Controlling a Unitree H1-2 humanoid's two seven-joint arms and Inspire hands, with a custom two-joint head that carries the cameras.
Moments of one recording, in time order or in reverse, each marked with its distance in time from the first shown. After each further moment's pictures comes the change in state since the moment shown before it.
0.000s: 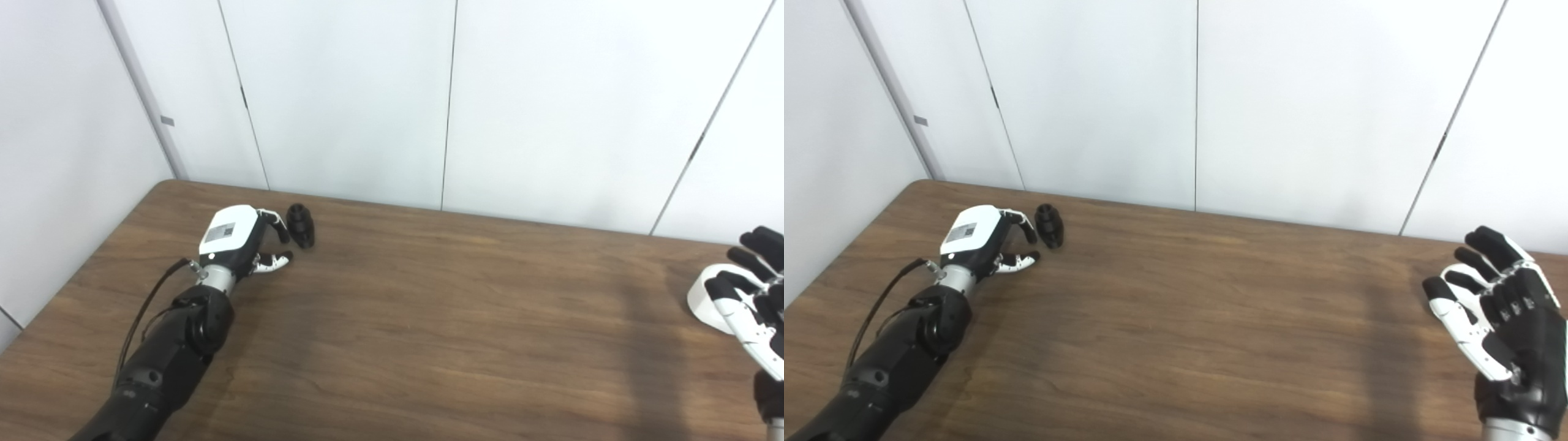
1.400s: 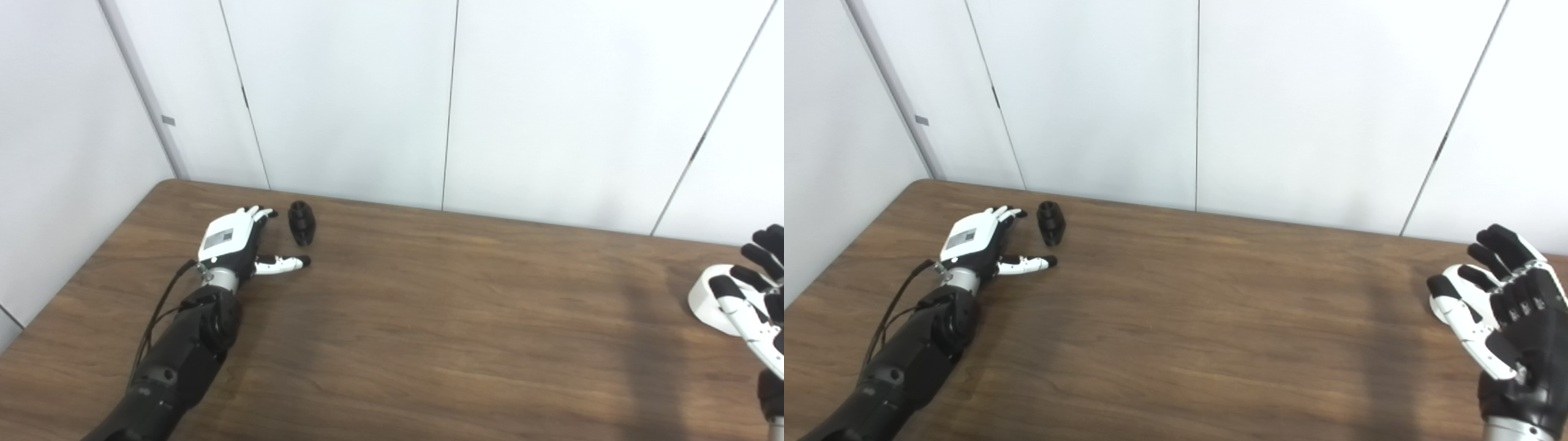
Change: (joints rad) left arm -0.023 -0.042 -0.005 0.008 0.017 0.210 -0.056; right arm -0.006 0.011 -0.007 0.012 0.001 -0.015 -0.031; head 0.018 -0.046
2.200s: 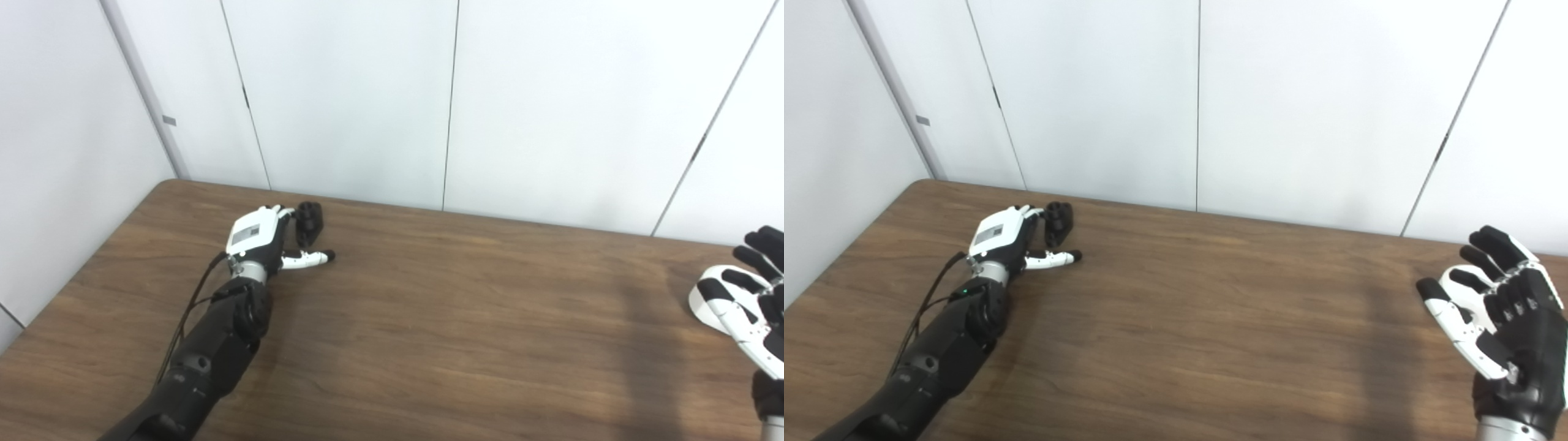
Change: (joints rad) left arm -0.062 -0.068 -0.048 0.022 0.000 0.095 -0.026; right arm 0.000 0.011 0.010 0.009 -0.030 -0.008 -0.006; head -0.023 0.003
